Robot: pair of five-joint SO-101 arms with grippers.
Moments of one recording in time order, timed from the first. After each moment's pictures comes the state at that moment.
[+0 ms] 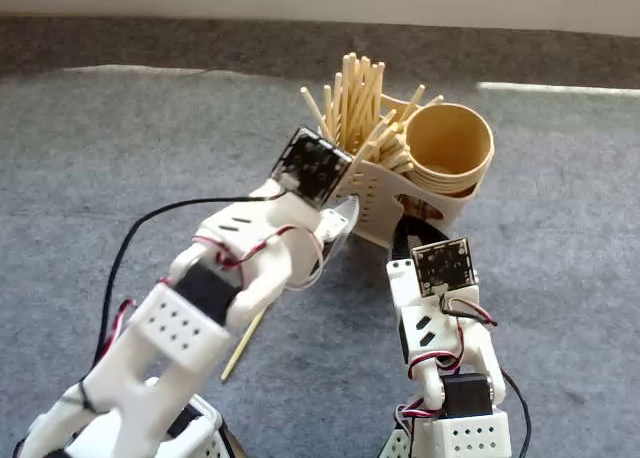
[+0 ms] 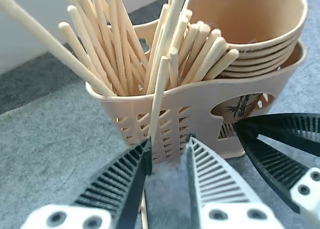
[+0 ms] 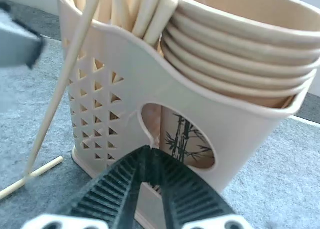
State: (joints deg) left arm 29.8 -41.8 43.1 39.3 1.5; right arm -9.0 -104.3 95.7 30.0 16.3
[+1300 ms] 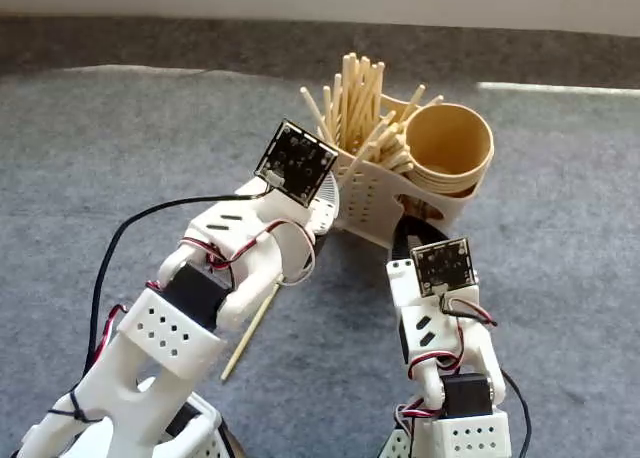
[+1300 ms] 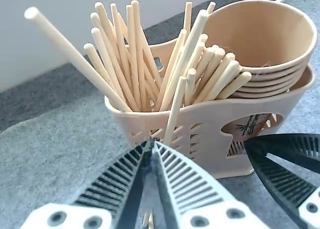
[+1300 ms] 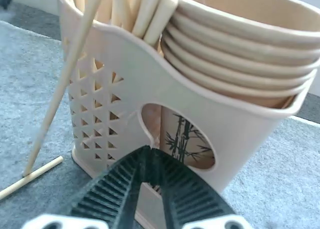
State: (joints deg) left arm 28.2 -45.4 43.1 38.8 1.5; right arm -9.0 -104.3 95.7 30.0 16.3
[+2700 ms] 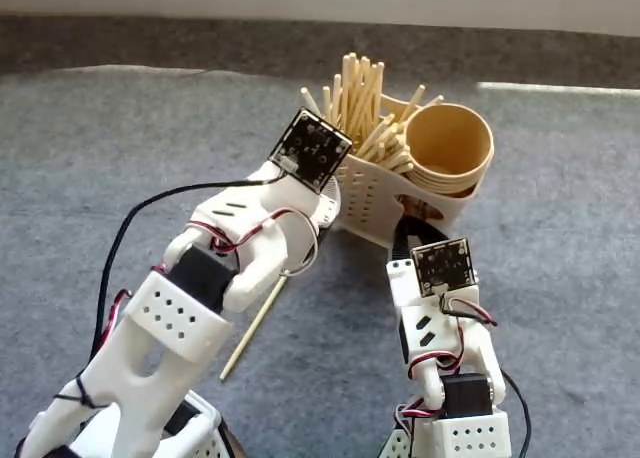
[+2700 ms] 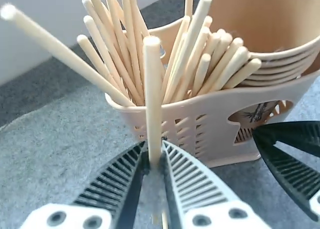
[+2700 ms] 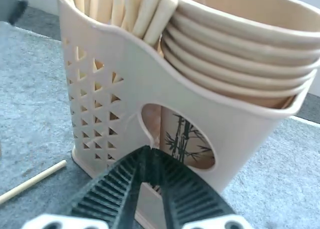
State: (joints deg) left arm 27.3 -42.2 37.3 44.7 -1.5; right arm -9.0 -104.3 95.7 30.0 16.3
